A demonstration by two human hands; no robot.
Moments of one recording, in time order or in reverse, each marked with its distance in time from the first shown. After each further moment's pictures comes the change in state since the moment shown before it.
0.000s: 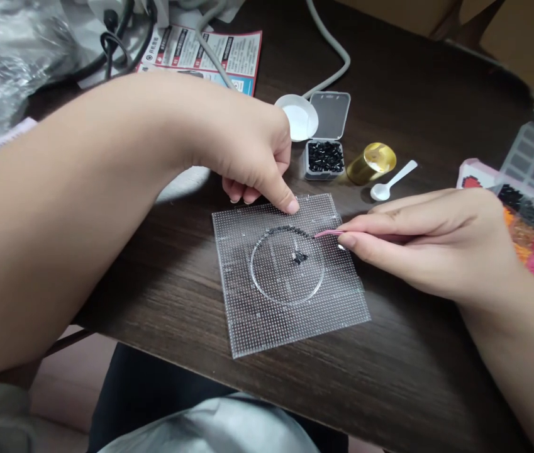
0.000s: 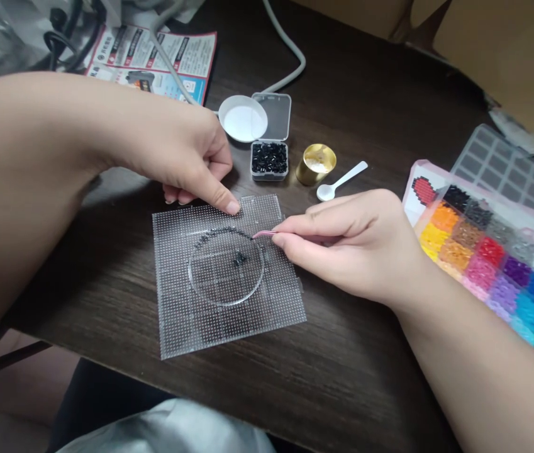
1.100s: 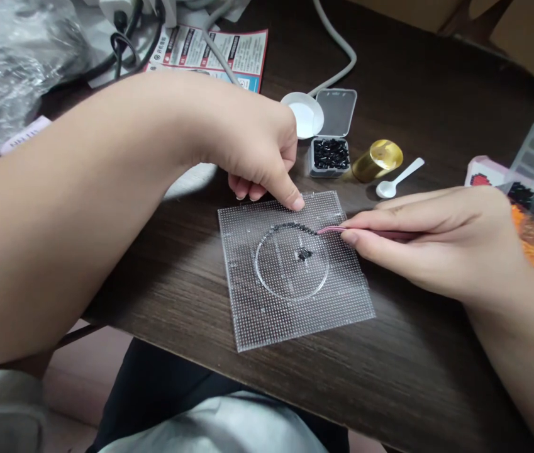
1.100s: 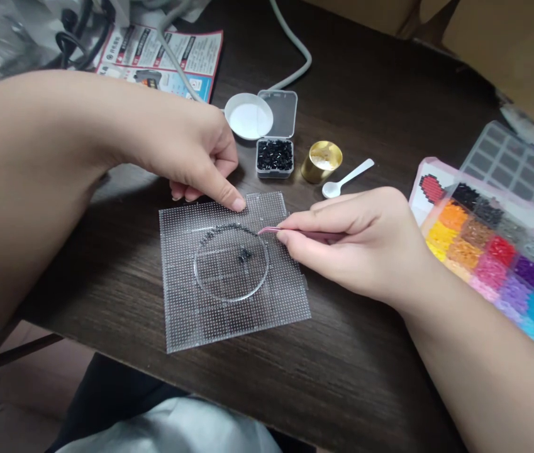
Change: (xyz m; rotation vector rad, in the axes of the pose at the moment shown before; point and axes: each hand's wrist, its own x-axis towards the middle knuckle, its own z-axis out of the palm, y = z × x) left_hand -0.004 0.003 0.001 0.008 0.016 0.015; right_hand -0.001 -0.001 0.003 -0.001 0.037 0.019
